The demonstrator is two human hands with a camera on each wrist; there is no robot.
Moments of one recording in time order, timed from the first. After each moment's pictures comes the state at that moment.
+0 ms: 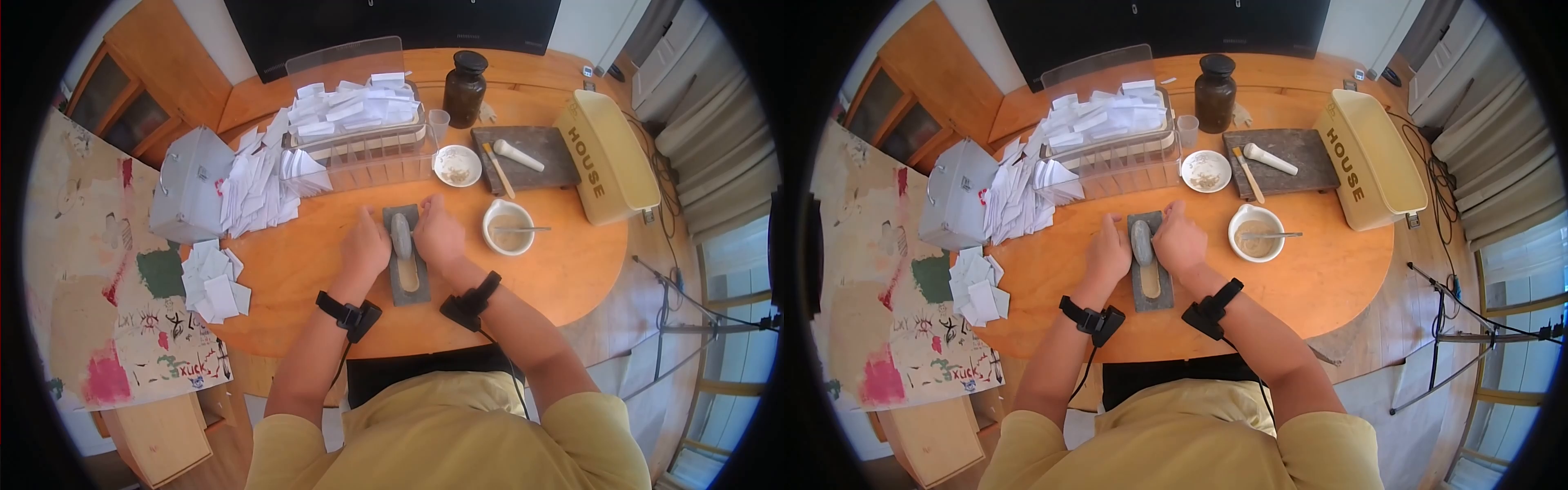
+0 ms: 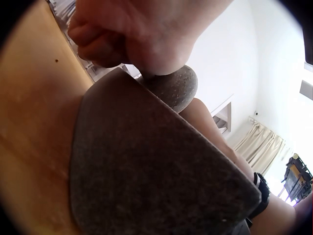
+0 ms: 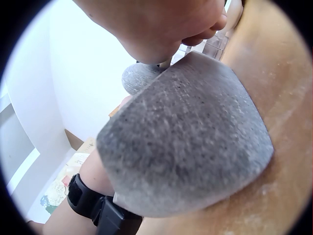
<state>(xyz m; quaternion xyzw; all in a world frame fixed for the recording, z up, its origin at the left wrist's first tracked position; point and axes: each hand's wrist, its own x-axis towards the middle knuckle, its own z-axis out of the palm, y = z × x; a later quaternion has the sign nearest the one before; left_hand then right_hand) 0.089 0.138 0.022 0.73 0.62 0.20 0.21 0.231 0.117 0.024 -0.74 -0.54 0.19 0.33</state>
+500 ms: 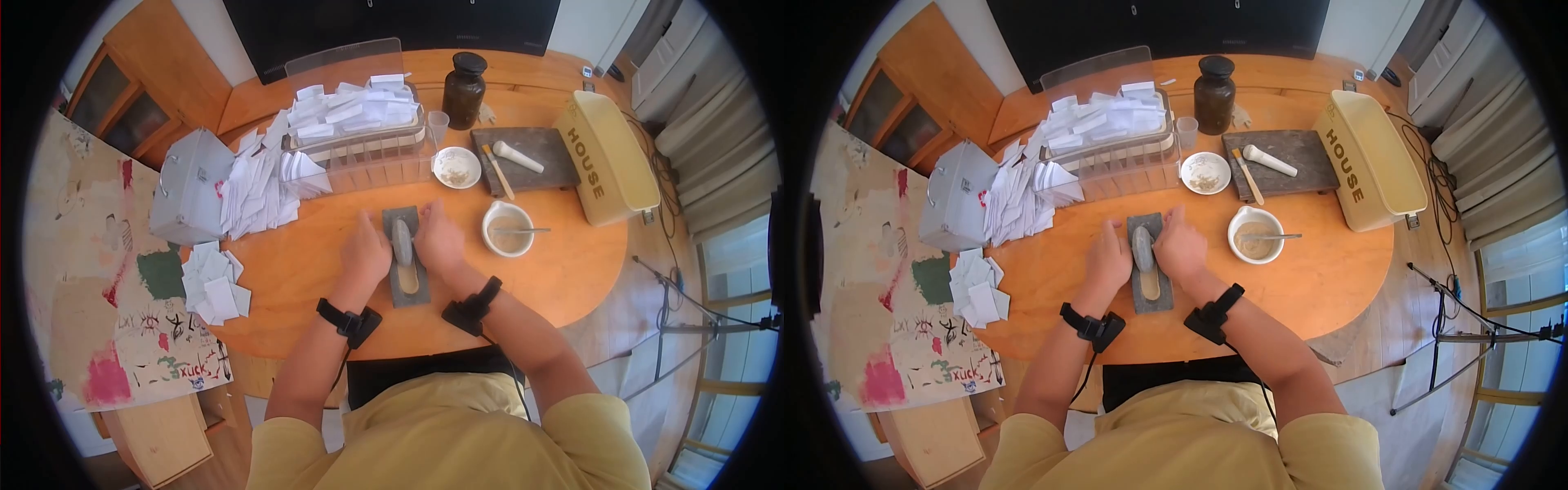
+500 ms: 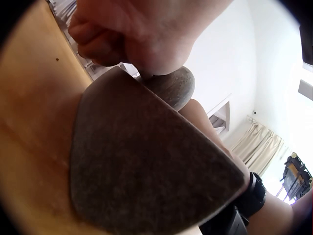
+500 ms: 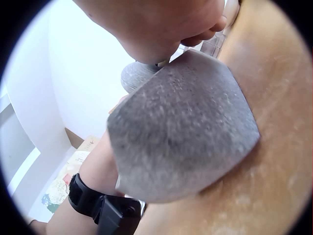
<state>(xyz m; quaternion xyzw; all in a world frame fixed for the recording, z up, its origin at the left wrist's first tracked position) 0.089 0.129 0.022 0.73 0.63 0.19 0.21 0.234 0.113 0.012 -0.73 -0.57 0.17 0.34</state>
